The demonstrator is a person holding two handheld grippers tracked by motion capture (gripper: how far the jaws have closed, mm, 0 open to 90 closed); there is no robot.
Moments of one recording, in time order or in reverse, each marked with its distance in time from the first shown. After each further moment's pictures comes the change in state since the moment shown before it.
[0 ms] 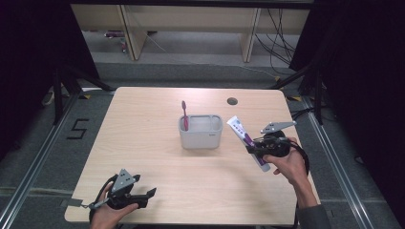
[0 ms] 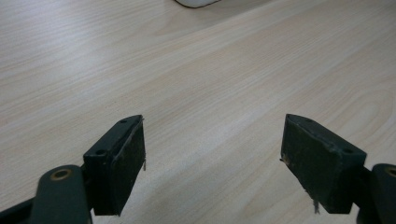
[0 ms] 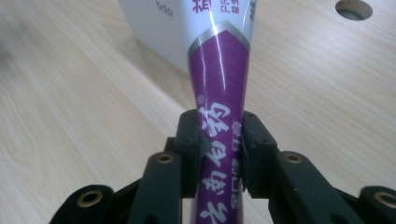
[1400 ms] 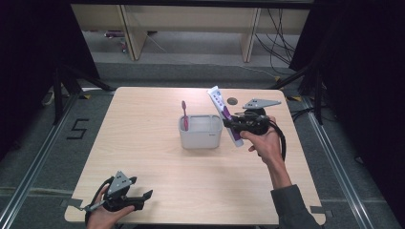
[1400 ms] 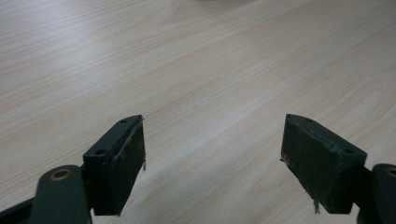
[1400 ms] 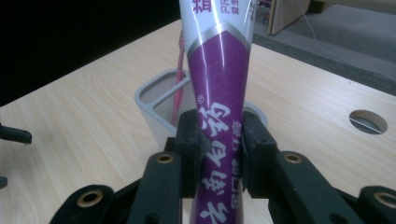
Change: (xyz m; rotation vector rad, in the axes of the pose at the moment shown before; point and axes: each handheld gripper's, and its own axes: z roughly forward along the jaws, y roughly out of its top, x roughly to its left) left arm 0.003 -0.008 -0.006 0.002 0.009 -0.025; right arm 0.021 0.078 0.022 -0.262 0.064 -0.021
